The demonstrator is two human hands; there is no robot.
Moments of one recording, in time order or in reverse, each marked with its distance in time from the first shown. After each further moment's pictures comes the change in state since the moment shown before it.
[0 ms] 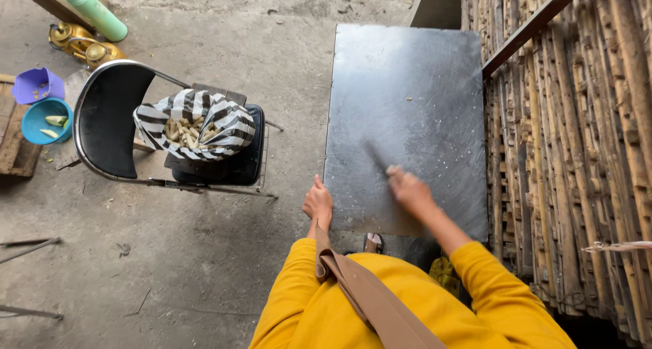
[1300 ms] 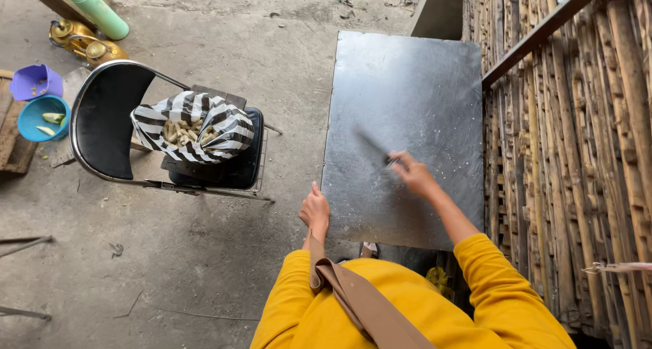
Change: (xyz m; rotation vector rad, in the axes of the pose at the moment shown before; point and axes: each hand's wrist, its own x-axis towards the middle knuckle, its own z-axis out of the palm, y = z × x) left_hand 0.004 0.007 -0.001 0.017 0.026 -0.026; right_hand 0.084 0.088 0.002 0.436 -0.188 0.153
